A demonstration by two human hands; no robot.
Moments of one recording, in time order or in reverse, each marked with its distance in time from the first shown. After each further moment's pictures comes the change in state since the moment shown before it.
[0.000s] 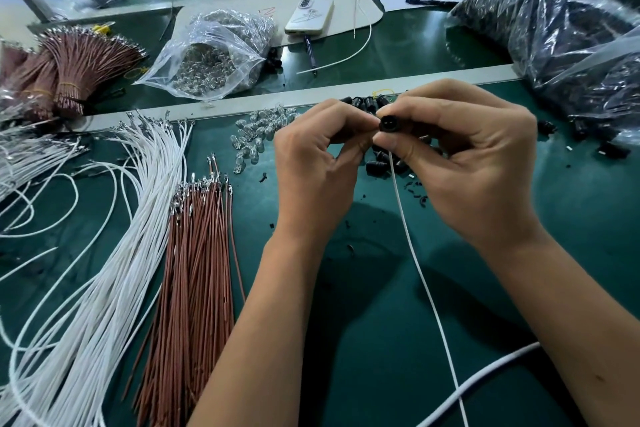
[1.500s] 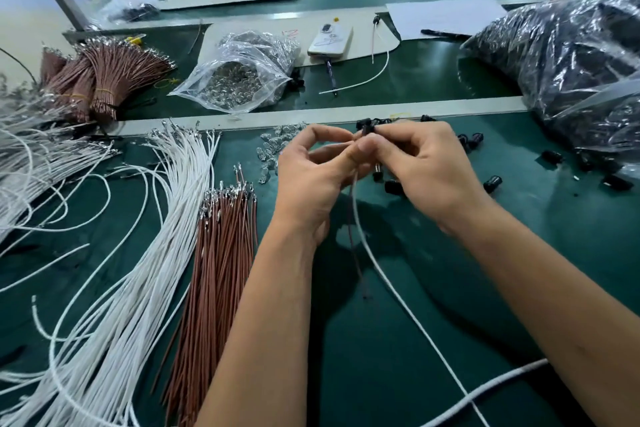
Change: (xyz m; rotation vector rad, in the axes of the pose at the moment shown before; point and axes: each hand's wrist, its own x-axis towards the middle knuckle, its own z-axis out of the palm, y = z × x) left_hand 0.006 0.001 -0.021 -0.642 0.117 -0.749; right_hand 0.021 0.015 0.039 0.055 -0.228 0.524
